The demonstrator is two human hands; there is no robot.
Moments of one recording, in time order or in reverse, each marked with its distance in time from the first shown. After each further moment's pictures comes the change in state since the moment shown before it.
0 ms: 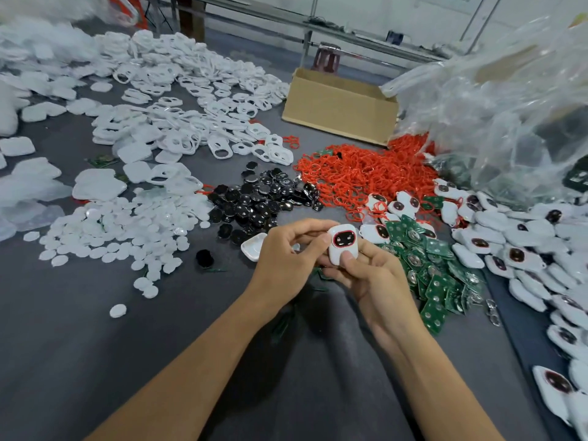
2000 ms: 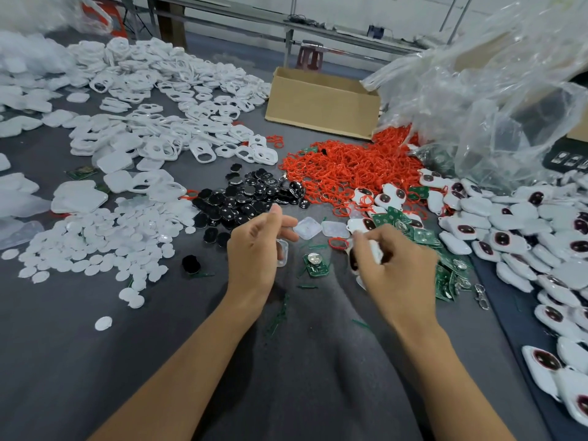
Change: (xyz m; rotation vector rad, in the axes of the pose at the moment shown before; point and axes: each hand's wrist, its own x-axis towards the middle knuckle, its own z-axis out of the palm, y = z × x) left_hand 0.005 -0.002 -0.006 -0.049 0.284 -0.138; right_hand -0.006 -0.014 -0.023 -1.165 0.467 -0.719
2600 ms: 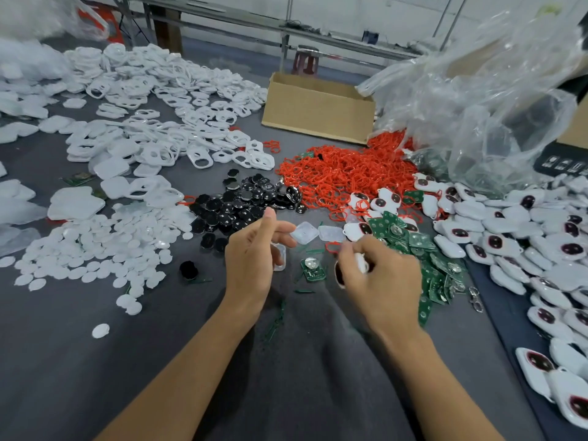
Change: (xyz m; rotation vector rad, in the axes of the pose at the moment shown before) left_hand -0.001 0.005 0.001 -0.040 -0.020 -0.023; right_hand -0.007 -0.011 0.007 -0.102 -0.038 0.040
